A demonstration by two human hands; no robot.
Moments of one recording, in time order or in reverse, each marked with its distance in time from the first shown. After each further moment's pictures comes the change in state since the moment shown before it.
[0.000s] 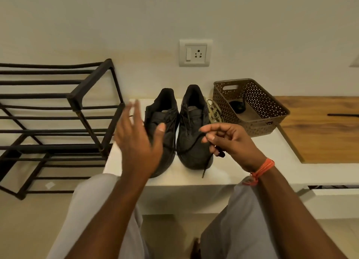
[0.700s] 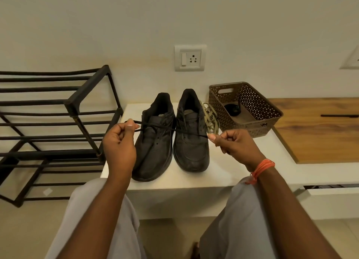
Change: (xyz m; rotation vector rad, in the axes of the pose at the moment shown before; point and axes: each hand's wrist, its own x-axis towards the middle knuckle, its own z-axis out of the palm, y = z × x) left_hand 0.013 0.001 -0.014 -0.613 0.115 -0.427; right_hand -0.005 0.002 -0.020 -0.296 0.268 0.147
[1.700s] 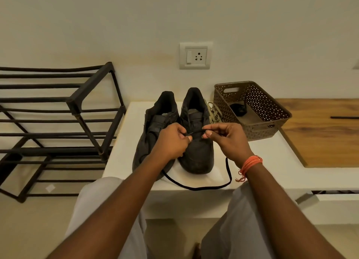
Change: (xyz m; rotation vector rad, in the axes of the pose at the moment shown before) left_hand 0.011 -0.020 0.076 0.396 -0.698 -0.068; right_hand 0.031 0.009 0.030 0.033 0.020 -0.129
